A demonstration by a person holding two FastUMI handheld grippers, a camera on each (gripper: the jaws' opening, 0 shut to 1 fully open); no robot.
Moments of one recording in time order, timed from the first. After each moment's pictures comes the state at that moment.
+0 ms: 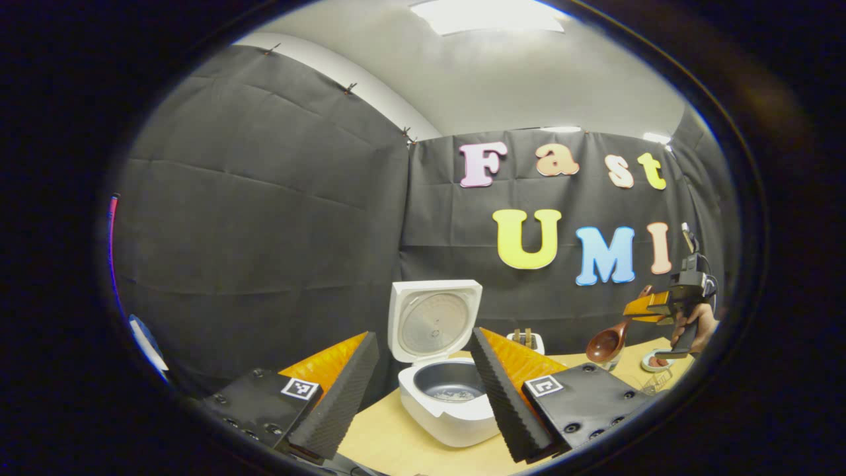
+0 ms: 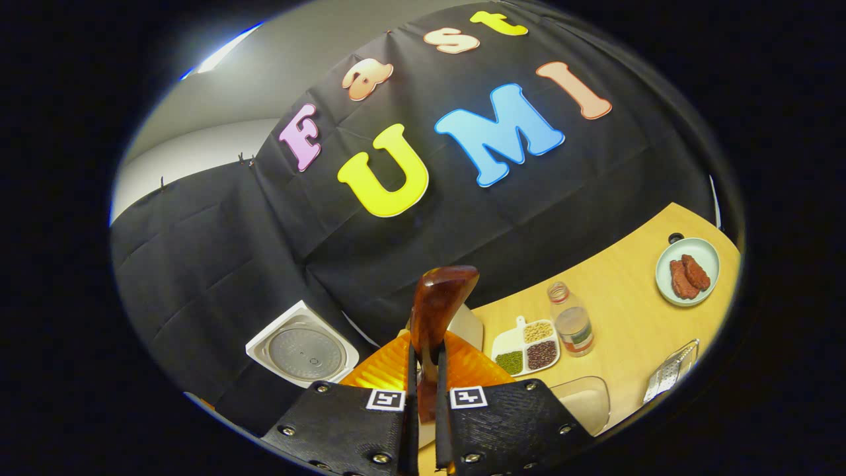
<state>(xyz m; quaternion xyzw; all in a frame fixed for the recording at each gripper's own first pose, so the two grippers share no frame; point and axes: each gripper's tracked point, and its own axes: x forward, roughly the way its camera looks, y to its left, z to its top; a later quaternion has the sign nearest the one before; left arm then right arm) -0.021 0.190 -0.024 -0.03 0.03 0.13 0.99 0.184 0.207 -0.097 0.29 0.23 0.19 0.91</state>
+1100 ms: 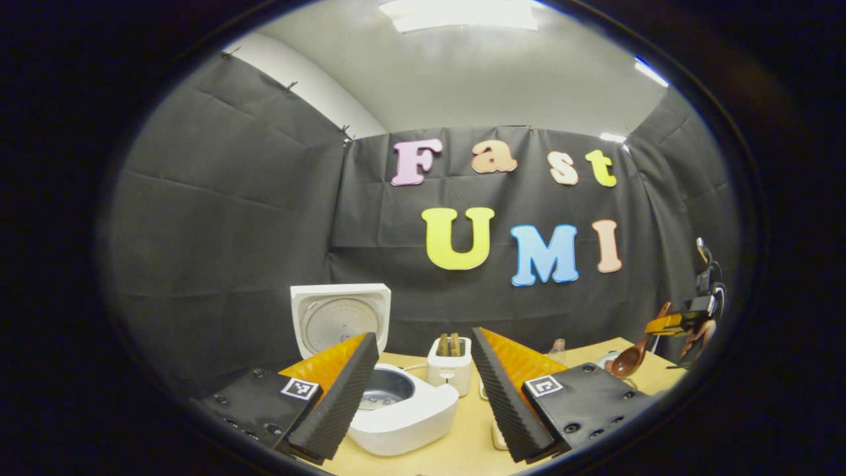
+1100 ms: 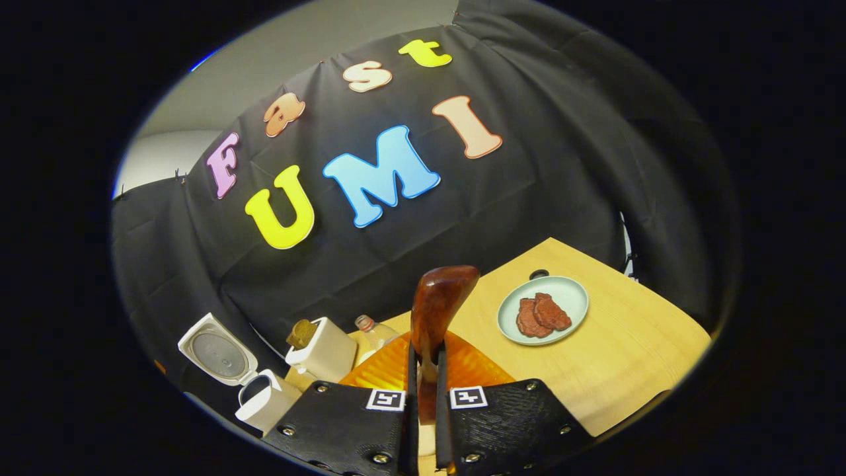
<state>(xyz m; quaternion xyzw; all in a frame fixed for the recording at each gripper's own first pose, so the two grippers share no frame) 0.033 0.043 -0.014 -0.02 0.03 0.02 1.00 0.158 -0.032 -0.160 0.24 0.23 0.02 0.94</state>
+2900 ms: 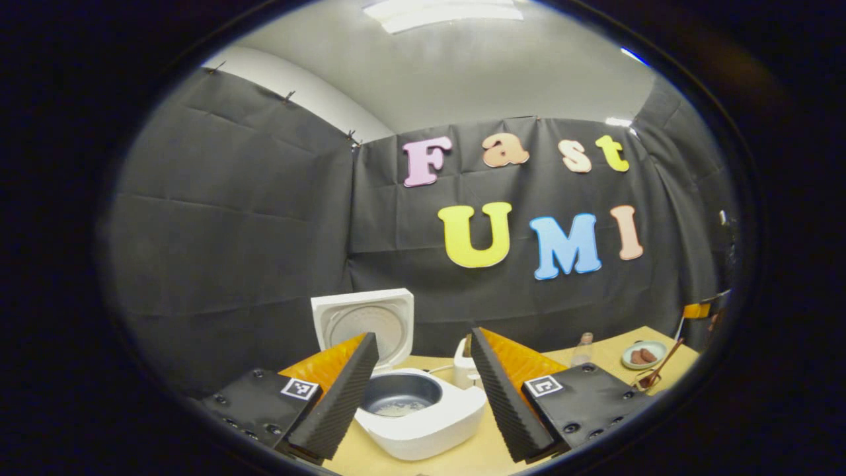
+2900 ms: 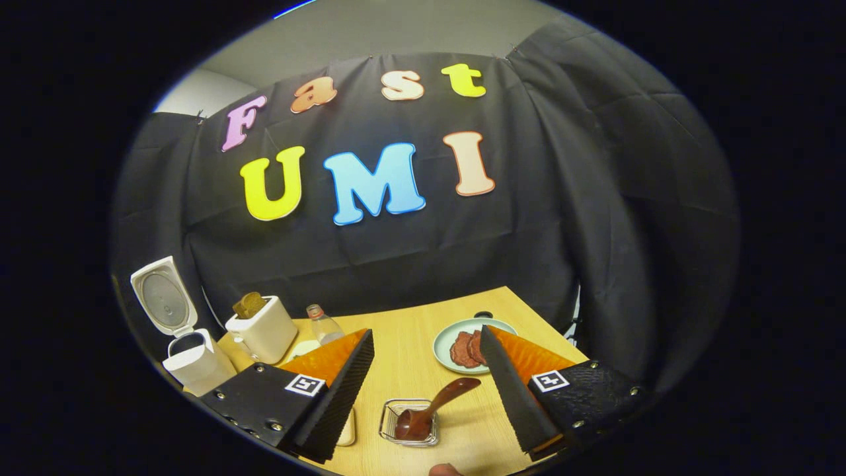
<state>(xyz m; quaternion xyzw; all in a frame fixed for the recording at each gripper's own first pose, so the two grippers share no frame) 0.055 0.081 -0.002 0.03 0.03 0.07 1.00 0.116 -0.068 -0.107 0.08 0.18 -0.02 0.98</state>
